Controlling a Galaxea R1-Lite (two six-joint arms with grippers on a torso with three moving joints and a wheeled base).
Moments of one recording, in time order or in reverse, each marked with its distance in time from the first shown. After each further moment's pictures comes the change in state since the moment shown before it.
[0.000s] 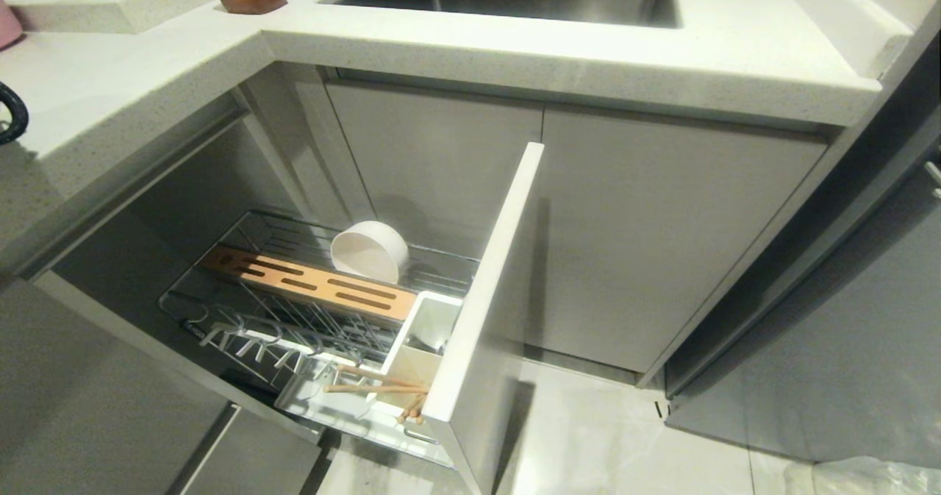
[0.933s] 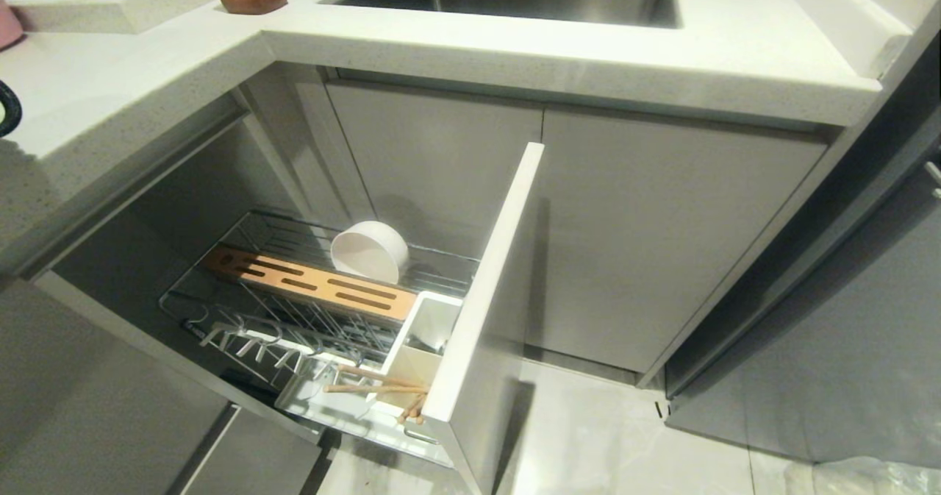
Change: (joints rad) left arm -0.001 -0.006 -0.007 -0.002 0.002 -0.012; right arm 0.000 0.000 0.000 0.000 0.000 0.000
